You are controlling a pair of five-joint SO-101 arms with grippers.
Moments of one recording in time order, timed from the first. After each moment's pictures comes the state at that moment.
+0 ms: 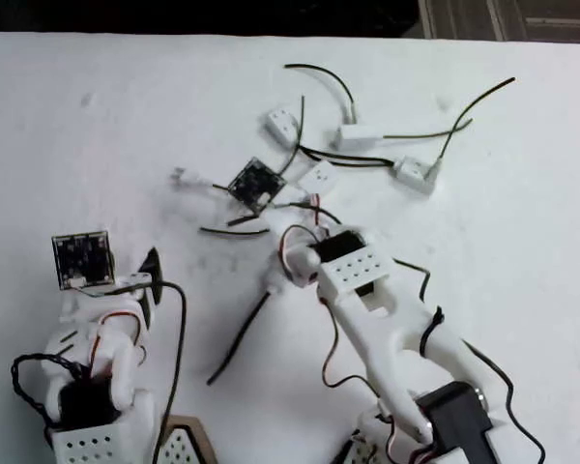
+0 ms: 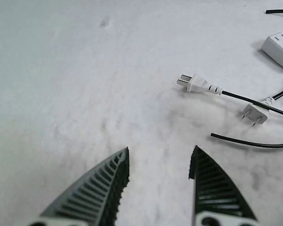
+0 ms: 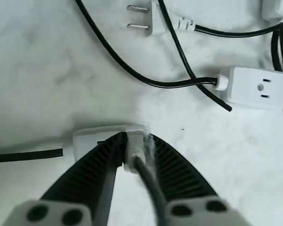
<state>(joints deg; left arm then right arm) -14.7 -103.7 88.7 58.2 -1.8 -29.2 -13.9 44.1 39.9 27.6</state>
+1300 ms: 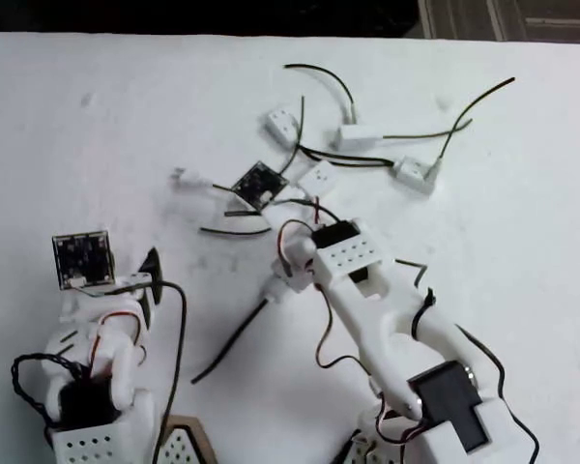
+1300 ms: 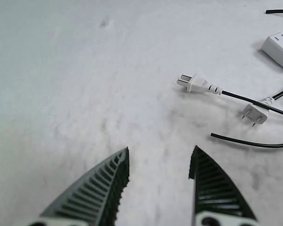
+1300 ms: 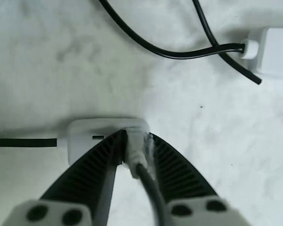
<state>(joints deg) -14.7 -103.7 88.7 58.2 -1.8 -26.6 -3.4 41.8 47.4 25.5</state>
